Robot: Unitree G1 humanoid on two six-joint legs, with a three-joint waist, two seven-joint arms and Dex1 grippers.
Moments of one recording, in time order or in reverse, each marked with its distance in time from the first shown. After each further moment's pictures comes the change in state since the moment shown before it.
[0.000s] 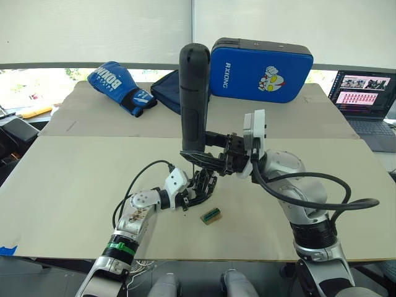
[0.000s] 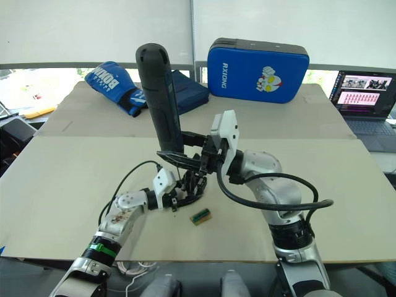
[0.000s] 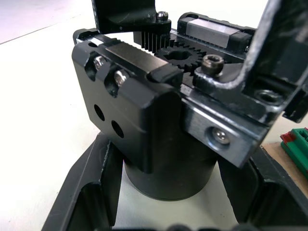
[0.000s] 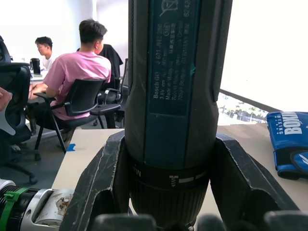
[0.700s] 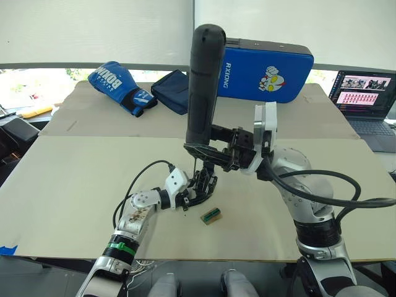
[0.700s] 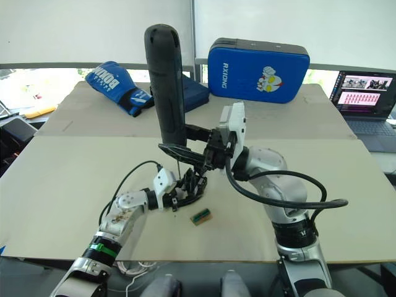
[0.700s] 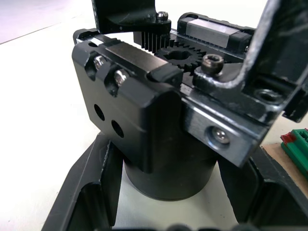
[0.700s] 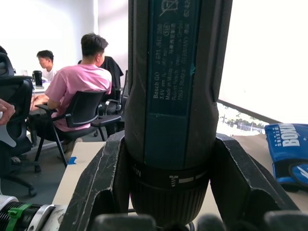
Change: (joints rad) left arm 0.000 -0.001 0.001 0.000 0.000 0.001 0.000; right arm -0.006 -0.013 -0.029 -0.019 0.060 0.014 -0.014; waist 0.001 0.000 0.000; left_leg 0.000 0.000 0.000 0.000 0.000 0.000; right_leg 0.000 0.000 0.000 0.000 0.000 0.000
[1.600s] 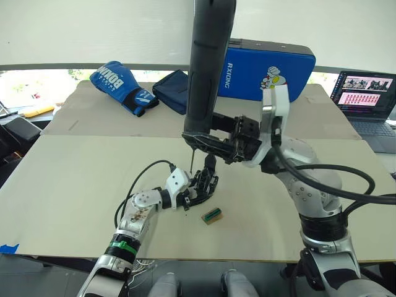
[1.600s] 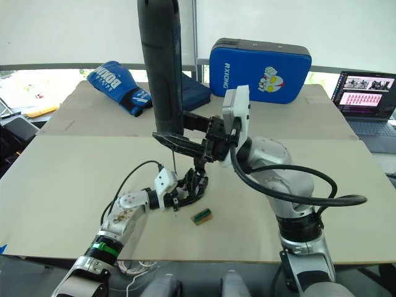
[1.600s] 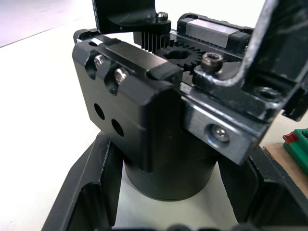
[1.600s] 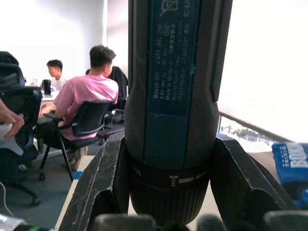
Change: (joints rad) left arm -0.010 -0.013 0.001 0.024 0.008 -0.022 -0.003; right arm -0.065 -0.033 -0.006 -0.034 0.100 0.042 -0.057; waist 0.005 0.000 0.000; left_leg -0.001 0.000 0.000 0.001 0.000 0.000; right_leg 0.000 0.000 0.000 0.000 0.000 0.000
